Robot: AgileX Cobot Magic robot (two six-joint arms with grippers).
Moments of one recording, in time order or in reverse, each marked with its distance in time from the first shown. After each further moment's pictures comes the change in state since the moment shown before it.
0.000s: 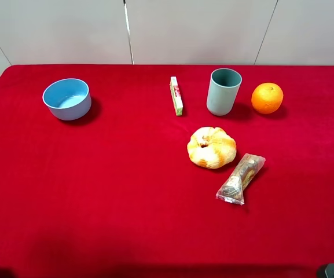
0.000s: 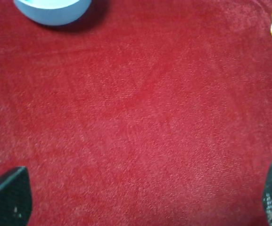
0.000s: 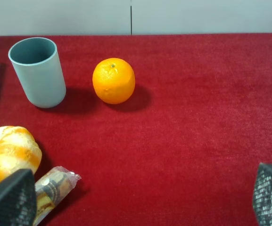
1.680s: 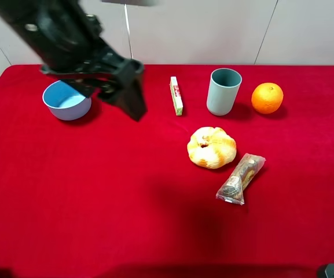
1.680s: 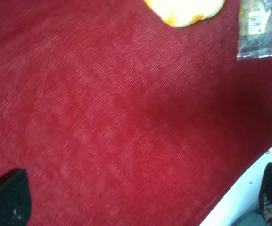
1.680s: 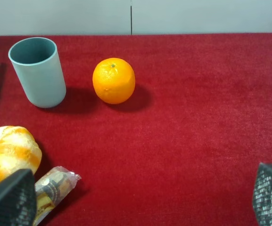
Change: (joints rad) left arm -0.687 0.775 -0.460 0.140 -0.082 -0.301; right arm 0.000 0.000 0.000 0.000 0.000 0.000
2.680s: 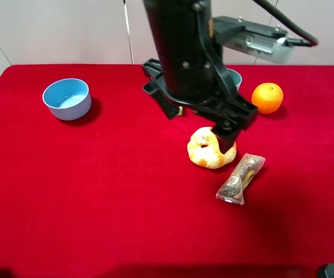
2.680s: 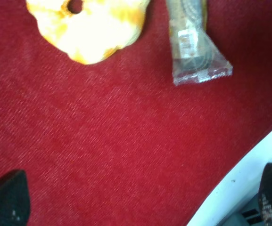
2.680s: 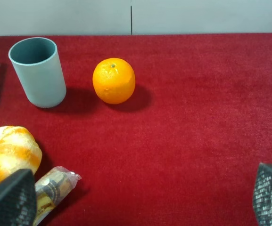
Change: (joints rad) left arm -0.259 0.432 -0.415 0.060 0.100 -0.134; right arm 0.000 0.000 0.000 0.001 0.000 0.000
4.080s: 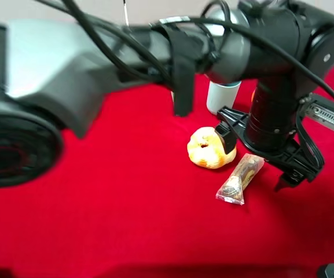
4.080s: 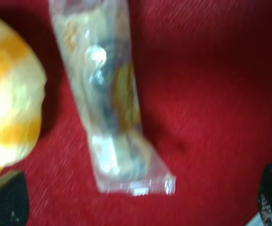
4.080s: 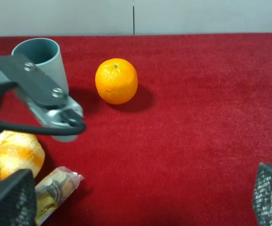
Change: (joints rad) left arm -0.151 0.531 -0.581 0.056 0.131 -0.114; right arm 0.000 0.000 0.000 0.008 0.000 0.000
